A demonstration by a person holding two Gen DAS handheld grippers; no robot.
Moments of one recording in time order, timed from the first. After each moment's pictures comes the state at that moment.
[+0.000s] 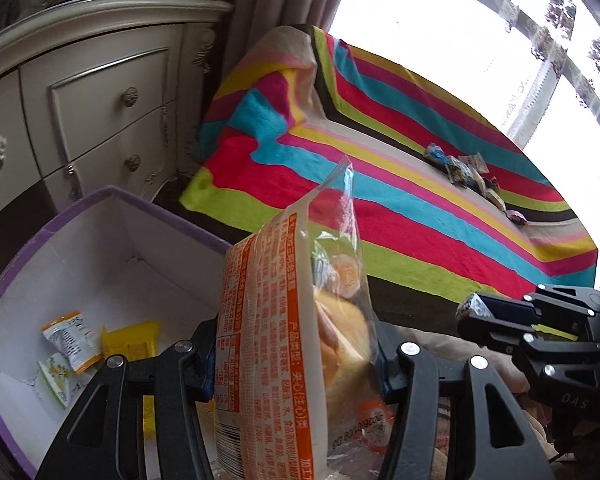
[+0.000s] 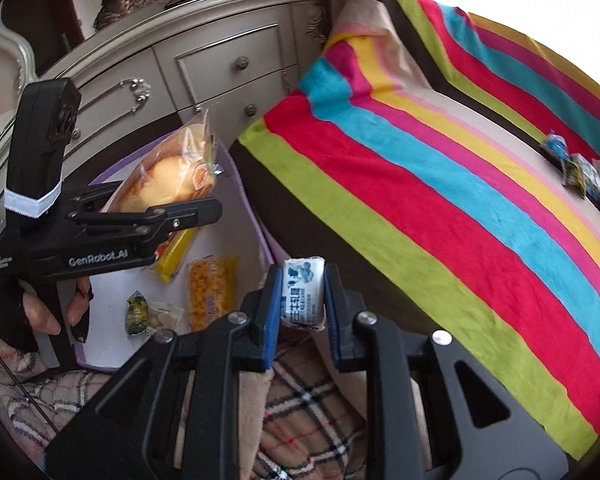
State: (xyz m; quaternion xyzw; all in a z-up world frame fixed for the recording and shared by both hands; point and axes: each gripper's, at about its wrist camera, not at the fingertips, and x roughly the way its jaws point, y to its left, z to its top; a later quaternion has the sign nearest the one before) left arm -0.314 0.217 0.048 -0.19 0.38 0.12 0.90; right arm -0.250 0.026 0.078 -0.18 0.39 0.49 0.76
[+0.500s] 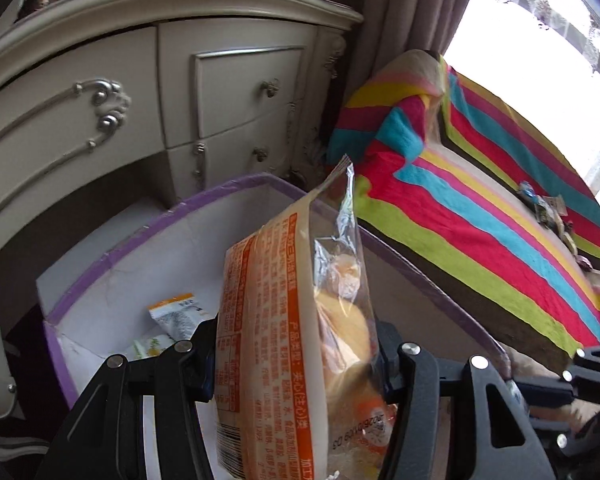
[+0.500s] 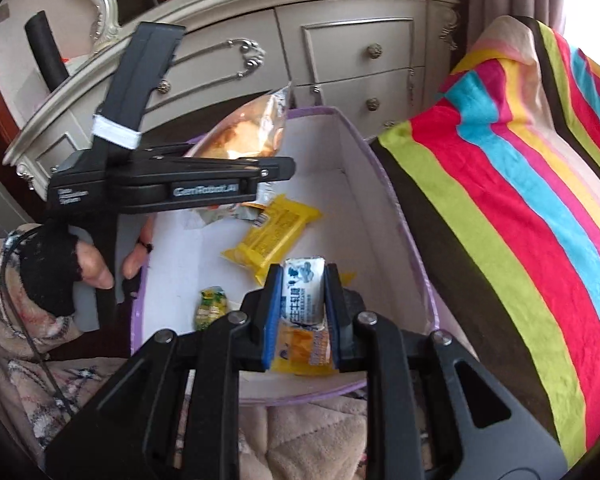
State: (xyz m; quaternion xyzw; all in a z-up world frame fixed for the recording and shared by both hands) left arm -0.360 0.286 0.041 -0.20 0.37 0.29 0.86; right arm -0.307 0.086 0.069 -0.21 0.36 0.62 0.66
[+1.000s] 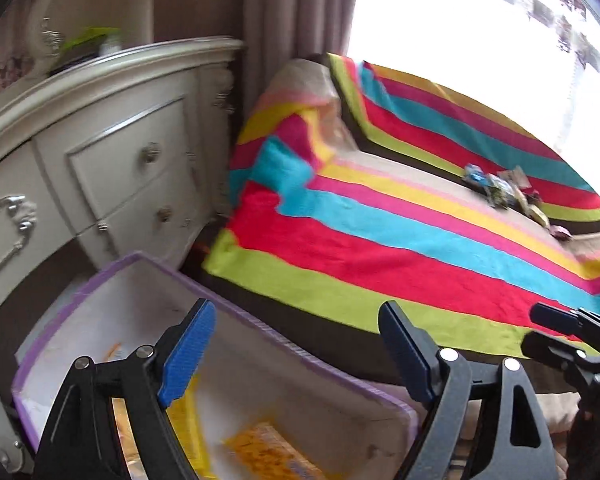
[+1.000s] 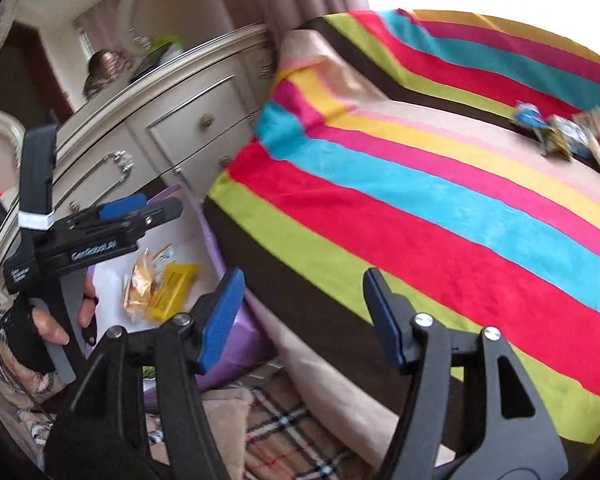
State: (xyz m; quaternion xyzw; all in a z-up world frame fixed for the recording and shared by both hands) left arm -0.258 0.197 0.070 -0.12 0.37 0.17 0.90; right arm -0.183 -0.040 0.068 -0.04 0.39 0.45 0.80
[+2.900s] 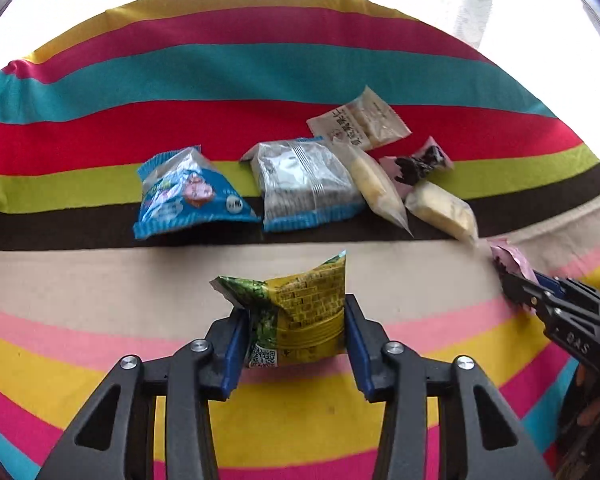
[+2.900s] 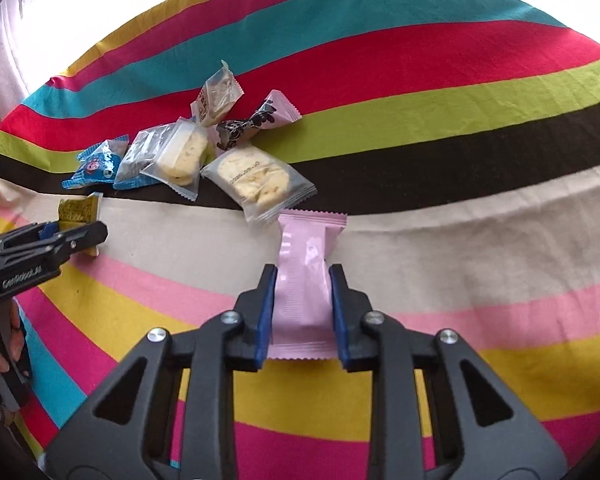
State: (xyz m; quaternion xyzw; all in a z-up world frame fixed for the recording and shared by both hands) left arm 0.106 -0.052 0.015 -0.04 0.43 -0.03 0.90; right arm 0.127 -0.298 0.015 -0.01 0.42 0.17 0.89
